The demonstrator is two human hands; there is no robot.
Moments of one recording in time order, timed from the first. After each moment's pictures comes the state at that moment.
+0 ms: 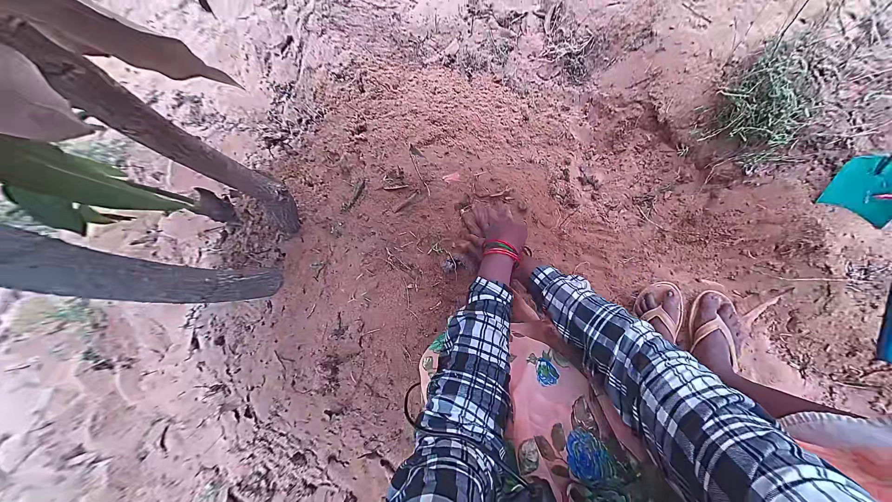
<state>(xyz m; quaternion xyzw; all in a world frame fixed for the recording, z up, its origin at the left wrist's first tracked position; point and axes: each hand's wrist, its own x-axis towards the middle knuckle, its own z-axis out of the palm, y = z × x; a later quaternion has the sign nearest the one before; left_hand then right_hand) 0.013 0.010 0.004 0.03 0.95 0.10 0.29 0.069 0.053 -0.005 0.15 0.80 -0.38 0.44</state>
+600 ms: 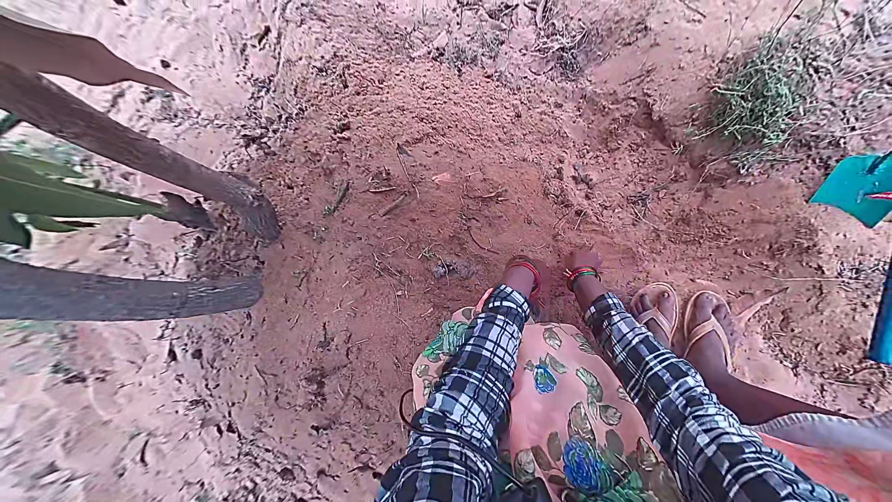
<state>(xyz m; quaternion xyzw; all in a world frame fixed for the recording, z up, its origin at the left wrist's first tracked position) 0.043 0.022 -0.059 0.29 0.79 0.04 0.54 0.094 0.154 -0.158 0.58 0.66 -0.45 0.13</state>
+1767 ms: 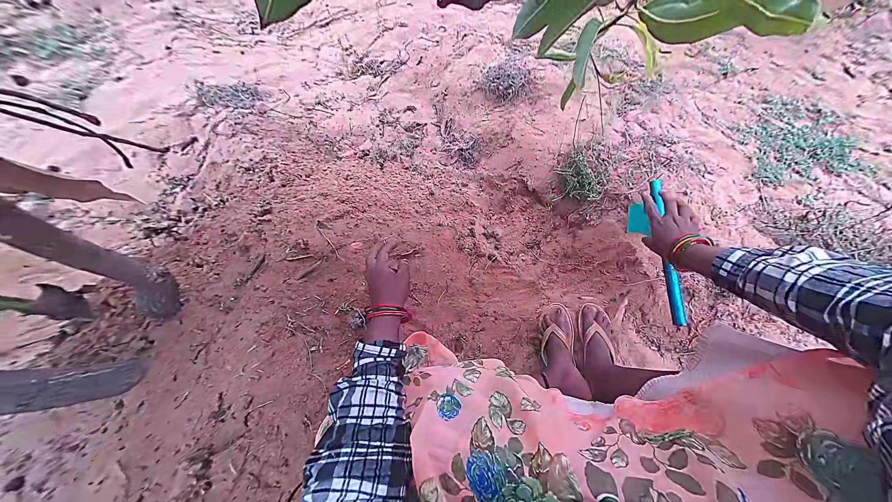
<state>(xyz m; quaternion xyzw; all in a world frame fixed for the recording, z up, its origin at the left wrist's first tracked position) 0.029 -0.019 0.015 0.09 0.93 0.36 0.02 0.247 0.460 0.110 0.35 0.92 -0.08 0.18</state>
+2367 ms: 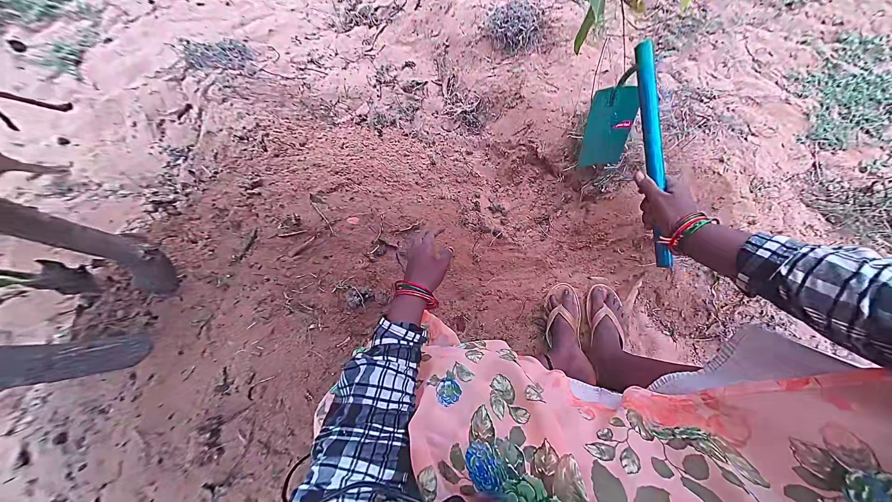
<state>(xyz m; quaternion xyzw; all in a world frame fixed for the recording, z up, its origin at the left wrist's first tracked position) 0.057 0.031 0.011 0.18 0.92 0.32 0.16 0.224 0.435 0.063 0.40 0.76 -0.52 -0.08</state>
